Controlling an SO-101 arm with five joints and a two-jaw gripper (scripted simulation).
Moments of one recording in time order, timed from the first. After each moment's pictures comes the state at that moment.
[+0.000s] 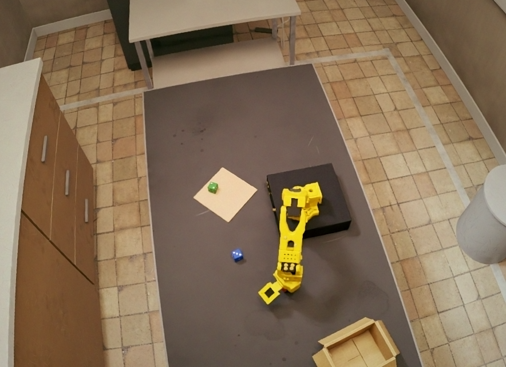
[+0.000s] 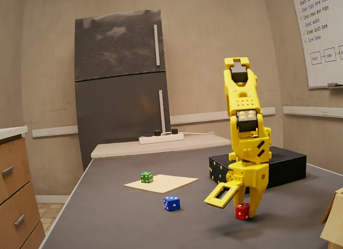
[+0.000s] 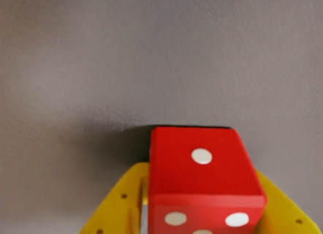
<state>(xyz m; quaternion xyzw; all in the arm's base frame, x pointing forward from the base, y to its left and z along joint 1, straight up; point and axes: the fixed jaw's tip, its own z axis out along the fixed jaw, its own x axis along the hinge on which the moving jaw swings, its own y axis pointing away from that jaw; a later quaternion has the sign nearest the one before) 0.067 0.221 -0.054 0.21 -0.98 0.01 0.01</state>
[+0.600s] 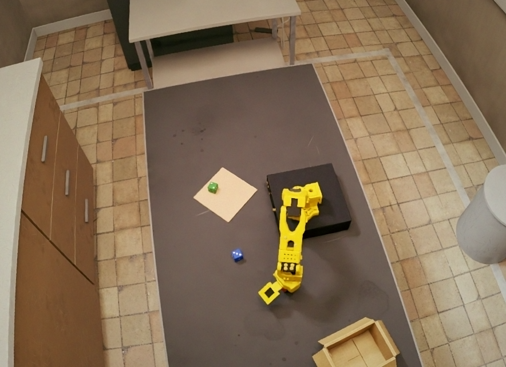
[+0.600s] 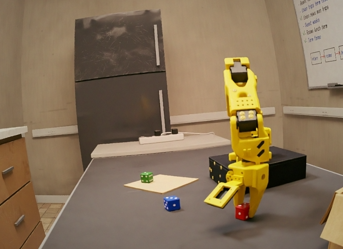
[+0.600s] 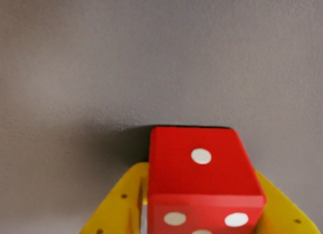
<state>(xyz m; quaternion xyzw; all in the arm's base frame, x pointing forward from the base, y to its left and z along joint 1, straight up) 0.067 0.220 -0.054 0.21 -0.98 0.01 0.01</state>
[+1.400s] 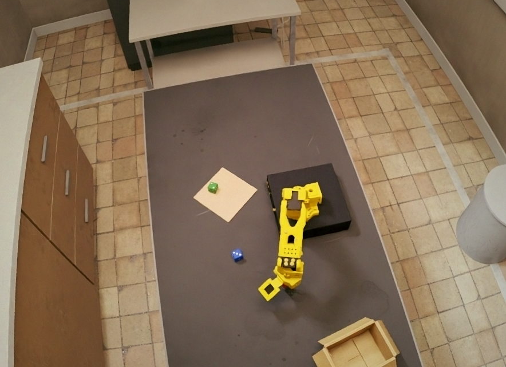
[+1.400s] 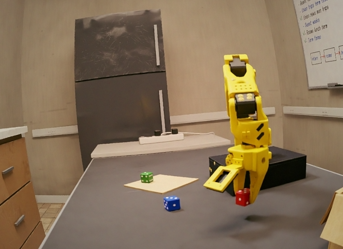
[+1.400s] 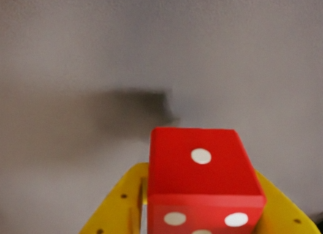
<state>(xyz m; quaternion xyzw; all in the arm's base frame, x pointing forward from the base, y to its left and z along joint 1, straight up) 0.066 0.219 -0.026 0.21 -0.98 0.02 0.01</state>
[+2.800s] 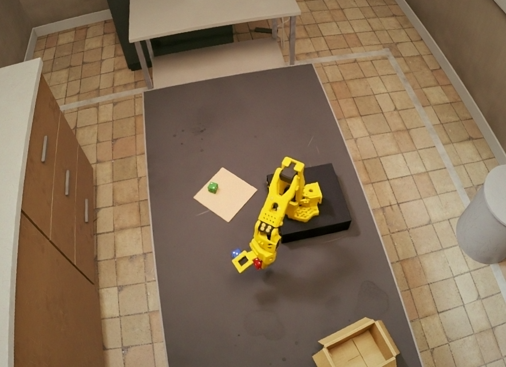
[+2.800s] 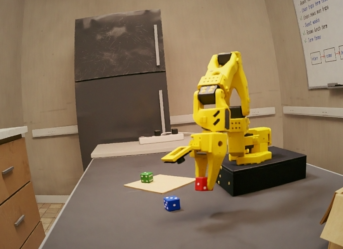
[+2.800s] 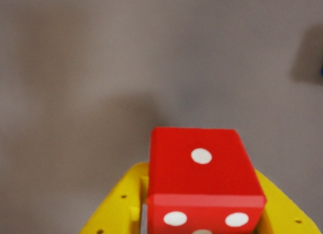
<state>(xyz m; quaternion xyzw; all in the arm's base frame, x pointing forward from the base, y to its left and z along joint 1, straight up) 0.126 0.161 -0.003 0.16 -0.98 -0.07 -0.08</state>
